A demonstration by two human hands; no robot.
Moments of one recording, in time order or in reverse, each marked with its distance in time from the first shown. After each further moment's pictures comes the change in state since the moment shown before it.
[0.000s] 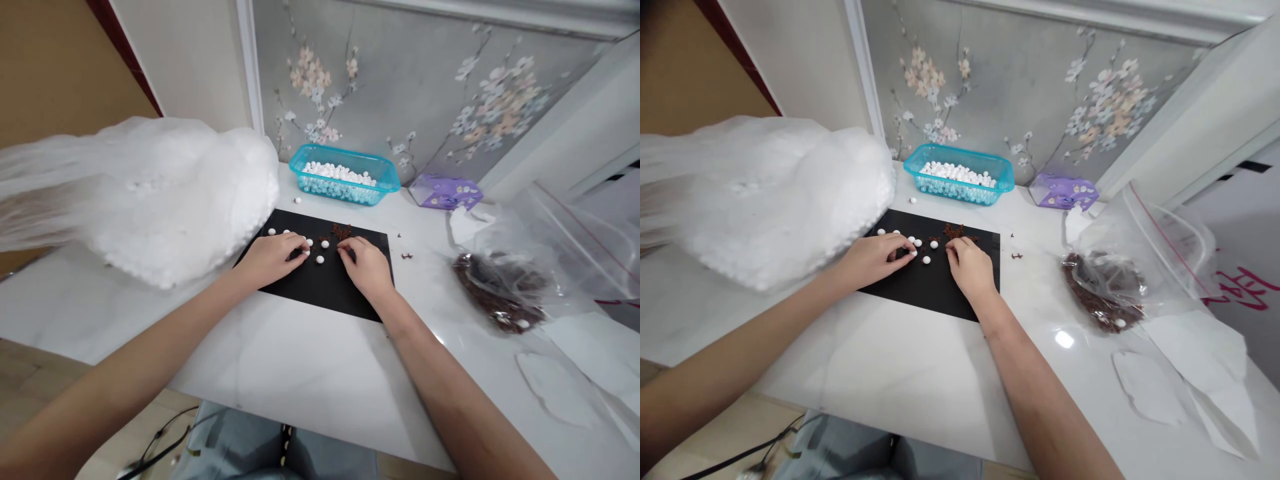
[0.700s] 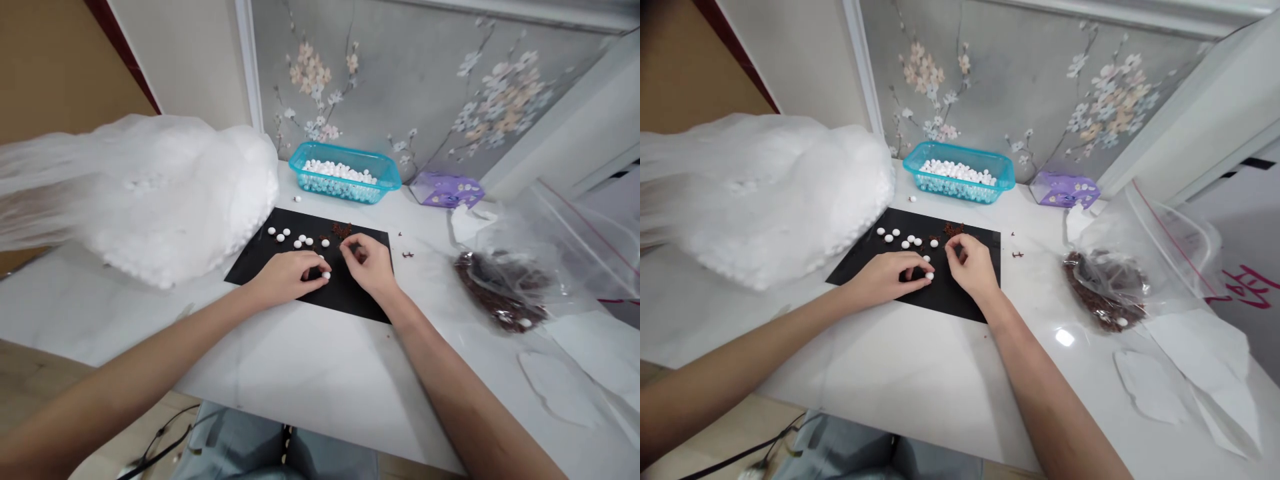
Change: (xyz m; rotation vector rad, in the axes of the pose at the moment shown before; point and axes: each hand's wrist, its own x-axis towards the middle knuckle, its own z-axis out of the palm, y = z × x) left_hand -0.008 0.031 0.005 -0.279 -0.130 0.050; right_hand -0.002 0.002 -0.003 0.398 0.094 -0.014
